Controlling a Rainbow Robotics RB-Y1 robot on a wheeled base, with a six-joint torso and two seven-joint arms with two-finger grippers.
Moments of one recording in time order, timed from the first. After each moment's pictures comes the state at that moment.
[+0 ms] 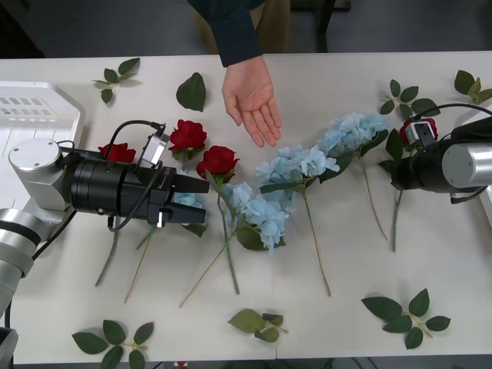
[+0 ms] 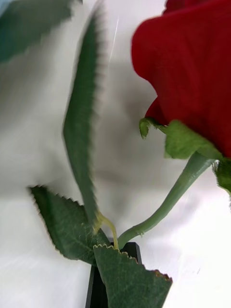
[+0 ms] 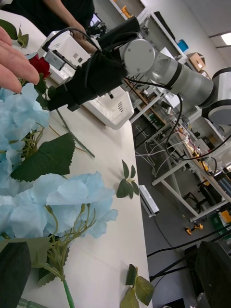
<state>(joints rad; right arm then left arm) -0.48 -0.67 0.20 -1.22 -0.74 0.98 1.58 -0.46 0.45 -0.10 -1.14 1.88 1.54 -2.71</state>
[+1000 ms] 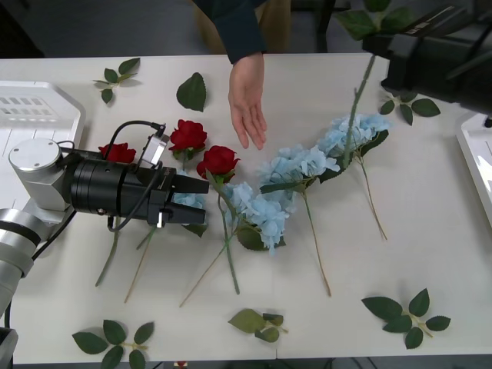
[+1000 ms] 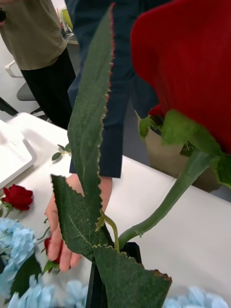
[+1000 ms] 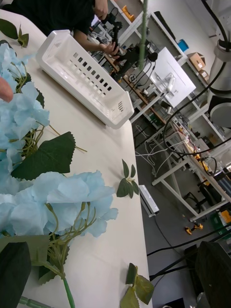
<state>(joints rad) -0.36 -0.67 -0.11 -2.22 -1.08 1.02 1.70 -0.46 0.45 -0.10 -1.14 1.88 1.54 -2.71</state>
